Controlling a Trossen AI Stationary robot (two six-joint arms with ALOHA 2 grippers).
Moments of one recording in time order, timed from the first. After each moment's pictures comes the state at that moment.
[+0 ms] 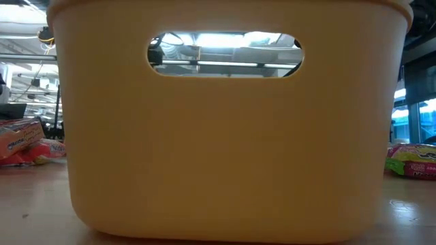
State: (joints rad) left arm 0.56 1.29 0.97 -0.73 -0.23 0.06; right arm -0.09 1.22 0.46 0.33 -0.14 0.09
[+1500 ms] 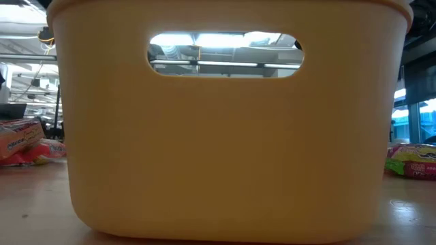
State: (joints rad) left arm 0.95 1.30 0.69 -0.17 -0.14 0.48; right arm -0.09 1.22 0.46 0.30 -0.15 0.07
